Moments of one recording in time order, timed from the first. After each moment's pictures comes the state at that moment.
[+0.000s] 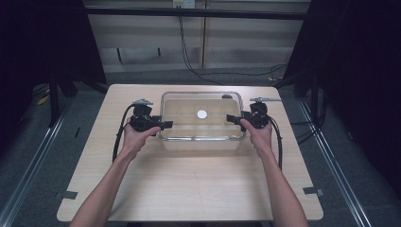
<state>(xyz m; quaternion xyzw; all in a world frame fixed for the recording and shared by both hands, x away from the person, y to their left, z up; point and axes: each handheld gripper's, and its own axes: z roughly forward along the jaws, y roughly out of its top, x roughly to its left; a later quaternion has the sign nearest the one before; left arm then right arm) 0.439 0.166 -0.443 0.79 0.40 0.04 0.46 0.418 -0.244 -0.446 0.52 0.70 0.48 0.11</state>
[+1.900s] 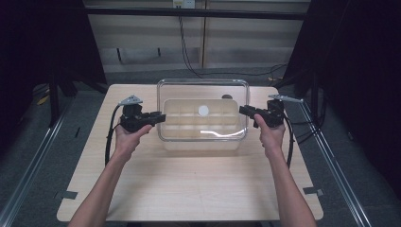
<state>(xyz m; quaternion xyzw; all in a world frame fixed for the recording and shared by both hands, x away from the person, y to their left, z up) 0.411 0.182 -0.410 0.77 0.37 0.08 0.52 0.387 -0.269 -0.408 0.51 0.65 0.55 0.13</state>
